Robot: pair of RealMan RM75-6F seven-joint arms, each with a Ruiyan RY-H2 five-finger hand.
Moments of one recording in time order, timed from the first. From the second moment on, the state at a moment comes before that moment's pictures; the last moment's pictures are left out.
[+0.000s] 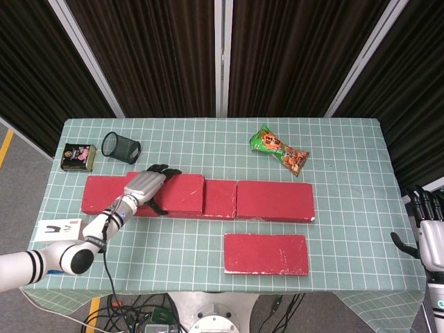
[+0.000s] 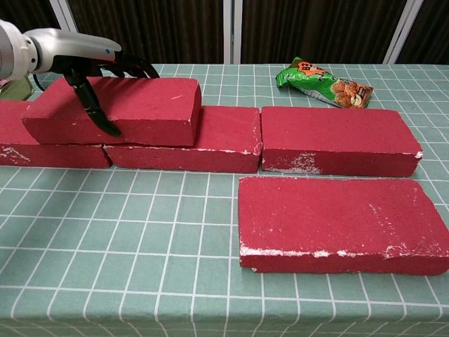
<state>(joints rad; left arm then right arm) -0.93 -1.26 -0.16 -1.64 0.87 0.66 0.16 0.08 -1.05 0.12 -1.60 -1.44 1.48 0.02</state>
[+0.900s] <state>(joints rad) -0.93 -1.28 -0.13 -1.60 0.91 0.67 0.12 0.08 -1.05 0.12 -1.60 -1.43 1.47 0.02</state>
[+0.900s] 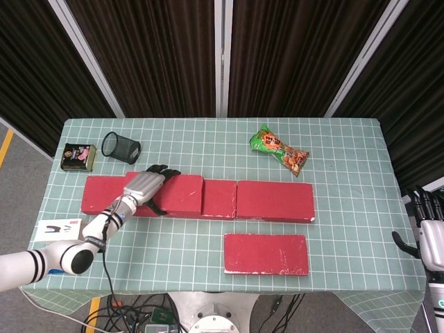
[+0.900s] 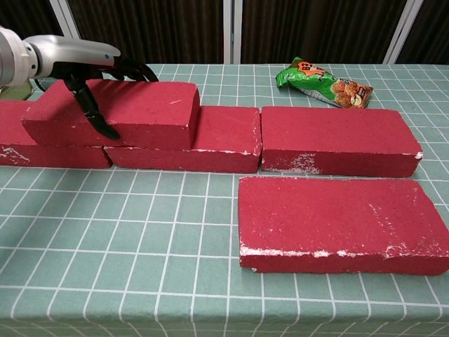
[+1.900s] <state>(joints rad) -0.93 -1.27 -0.12 -1.61 0.93 0.67 0.10 0.09 -1.05 0.12 -1.61 -1.43 1.47 0.02</state>
